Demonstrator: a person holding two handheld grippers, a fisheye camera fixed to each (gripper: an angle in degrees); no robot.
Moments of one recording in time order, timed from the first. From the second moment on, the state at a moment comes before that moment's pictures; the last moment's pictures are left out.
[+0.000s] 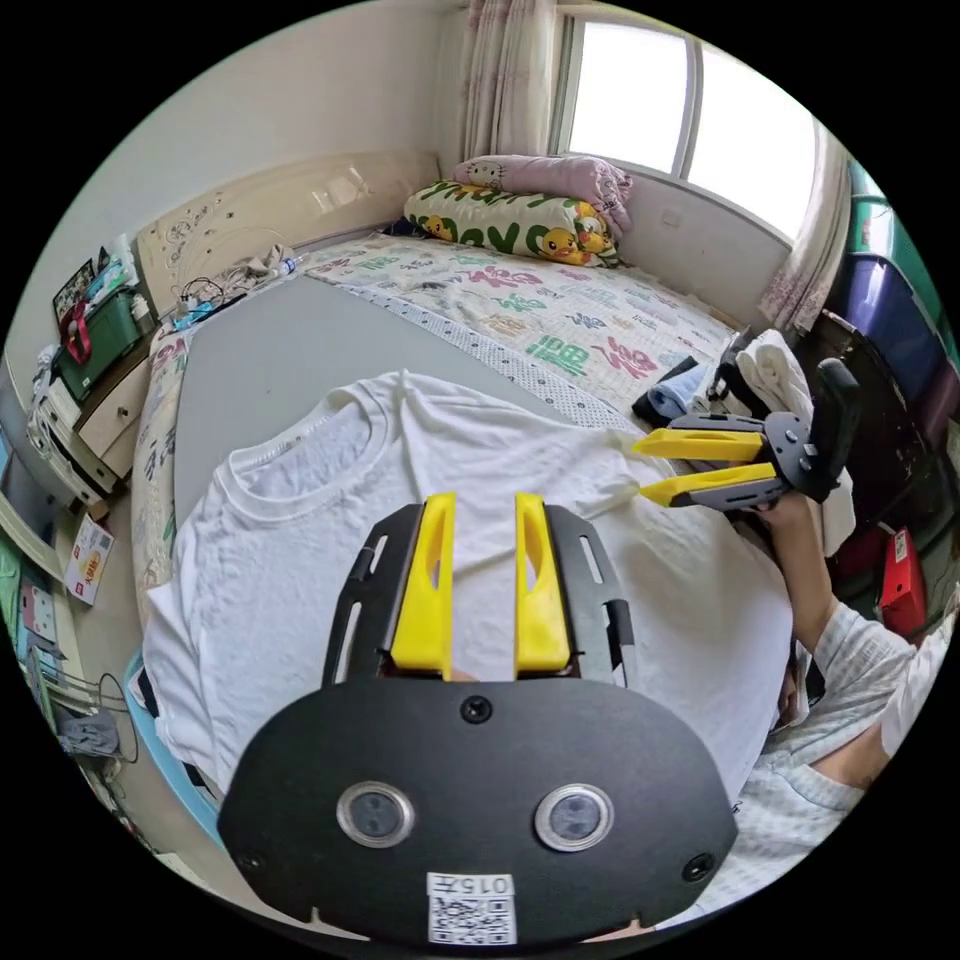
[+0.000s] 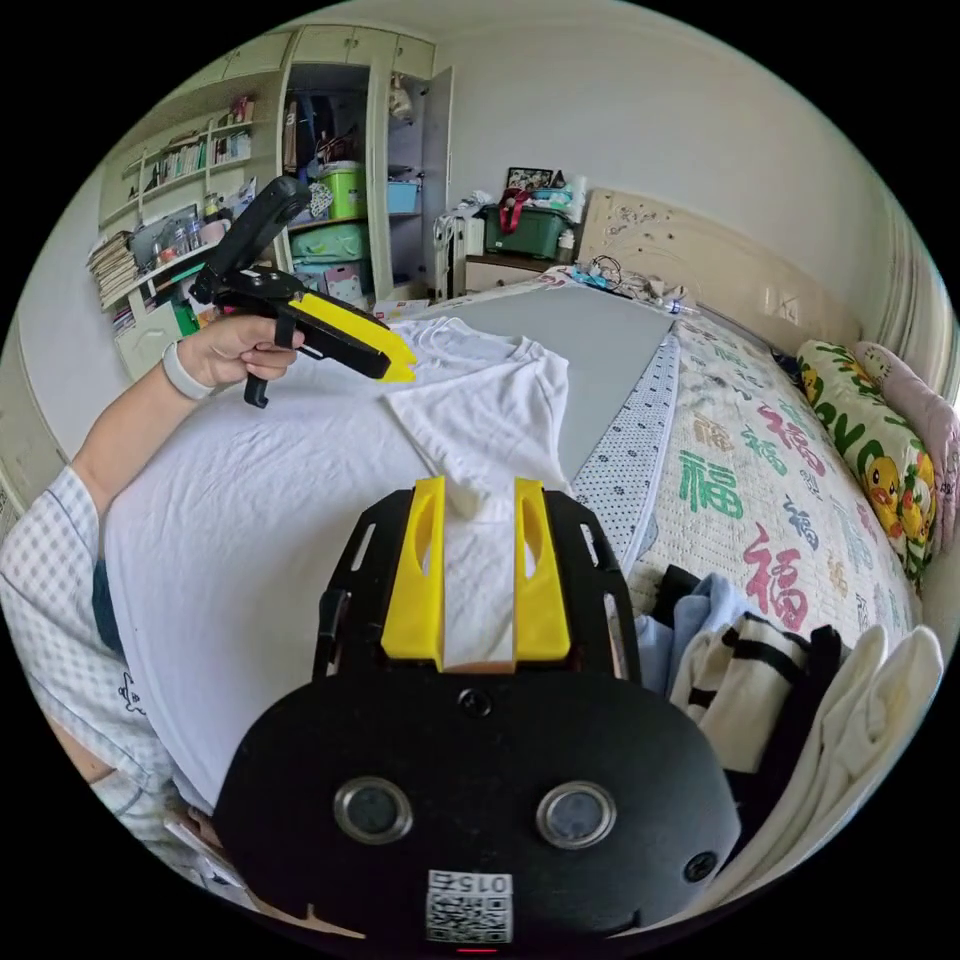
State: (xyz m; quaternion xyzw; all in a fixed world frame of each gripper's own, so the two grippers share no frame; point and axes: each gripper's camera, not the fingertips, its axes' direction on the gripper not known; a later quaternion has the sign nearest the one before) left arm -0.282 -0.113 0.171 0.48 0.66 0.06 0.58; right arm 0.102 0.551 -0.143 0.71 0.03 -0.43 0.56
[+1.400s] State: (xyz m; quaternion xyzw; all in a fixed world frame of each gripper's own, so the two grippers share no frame) left arm -0.401 -0.064 0.132 0.55 0.66 0.04 0.52; right arm 0.145 0.534 -0.153 0.74 -0.01 -0.34 0.58
